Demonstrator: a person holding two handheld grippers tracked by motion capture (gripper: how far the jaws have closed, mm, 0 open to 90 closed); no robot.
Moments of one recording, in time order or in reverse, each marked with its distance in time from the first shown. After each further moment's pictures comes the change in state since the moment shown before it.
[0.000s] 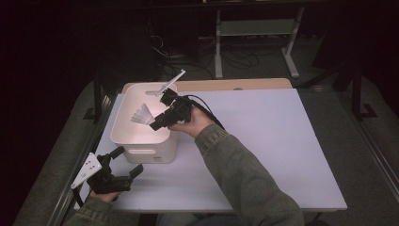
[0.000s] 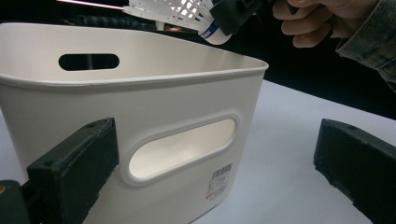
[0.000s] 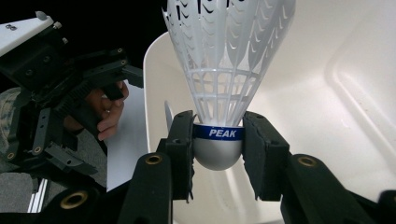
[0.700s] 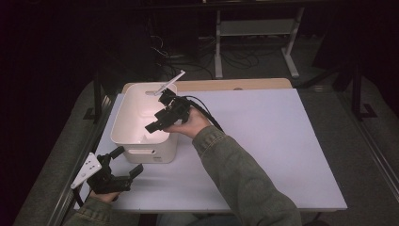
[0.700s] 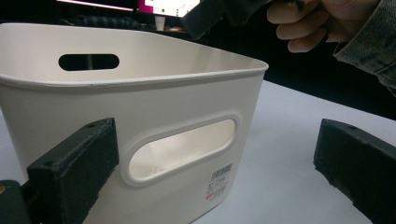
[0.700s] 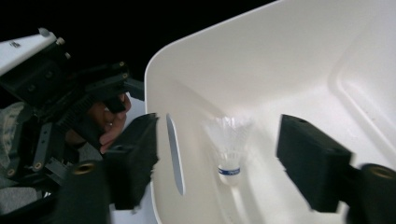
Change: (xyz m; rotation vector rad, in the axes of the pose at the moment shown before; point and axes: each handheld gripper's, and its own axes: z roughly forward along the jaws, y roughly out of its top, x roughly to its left) left arm 0.000 0.000 0.001 -0.011 -0.005 -0.005; right arm -0.001 0.000 0.006 -0.041 0.015 0.022
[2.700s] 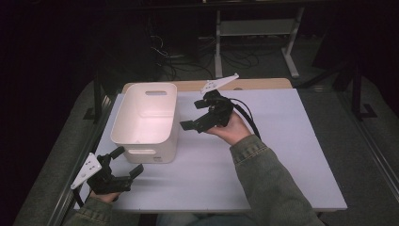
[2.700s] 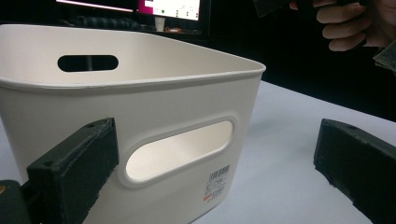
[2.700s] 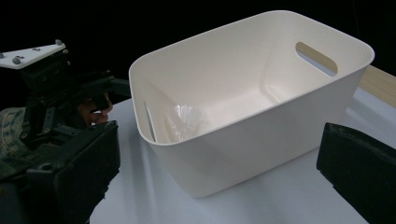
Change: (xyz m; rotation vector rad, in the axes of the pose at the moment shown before) left arm -0.001 0.001 -0.001 0.006 0.002 0.007; right arm 0.003 -0.063 -0.092 -0.215 -0.138 0.026
